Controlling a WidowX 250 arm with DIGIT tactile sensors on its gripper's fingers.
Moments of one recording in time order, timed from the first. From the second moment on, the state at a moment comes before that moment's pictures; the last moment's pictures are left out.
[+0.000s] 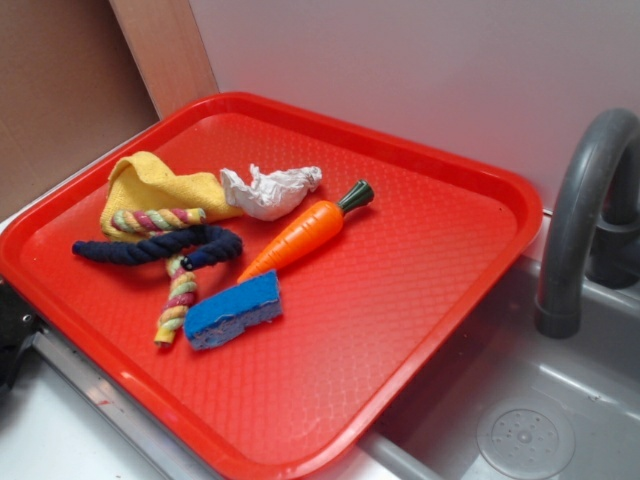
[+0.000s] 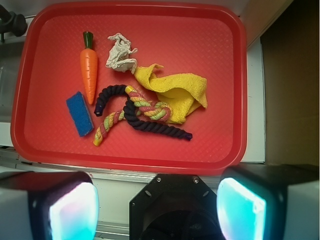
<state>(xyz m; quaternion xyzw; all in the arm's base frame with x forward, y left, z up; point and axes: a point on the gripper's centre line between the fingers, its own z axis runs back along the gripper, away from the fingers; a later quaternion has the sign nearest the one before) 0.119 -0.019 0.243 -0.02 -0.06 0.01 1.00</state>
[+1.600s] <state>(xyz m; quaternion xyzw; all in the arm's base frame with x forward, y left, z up) 0.198 -0.141 0.088 -0.07 0.01 -0.26 0.96</state>
